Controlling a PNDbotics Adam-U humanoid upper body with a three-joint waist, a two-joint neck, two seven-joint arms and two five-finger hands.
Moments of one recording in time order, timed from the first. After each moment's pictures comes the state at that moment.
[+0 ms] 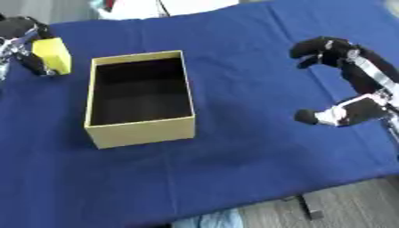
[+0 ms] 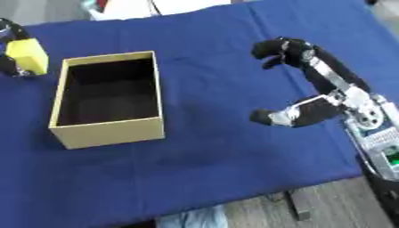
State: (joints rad) left arm -0.95 0.63 0.02 -0.66 -1.13 -0.13 -0.19; right arm -0.50 -0.46 0.23 -1.65 0.08 -0.31 0.33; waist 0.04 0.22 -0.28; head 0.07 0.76
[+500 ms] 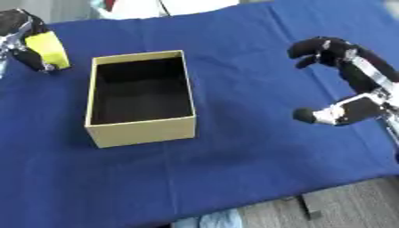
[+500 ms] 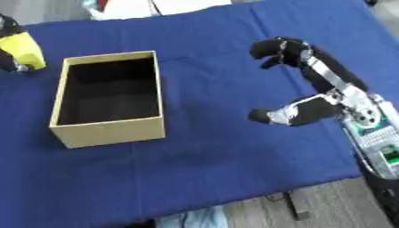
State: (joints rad) left arm -0.94 0.63 0.02 -0.72 -1.08 -0.11 -0.10; right arm -0.50 -0.46 0.23 -1.64 0.08 -0.31 0.33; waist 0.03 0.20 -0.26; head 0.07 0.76
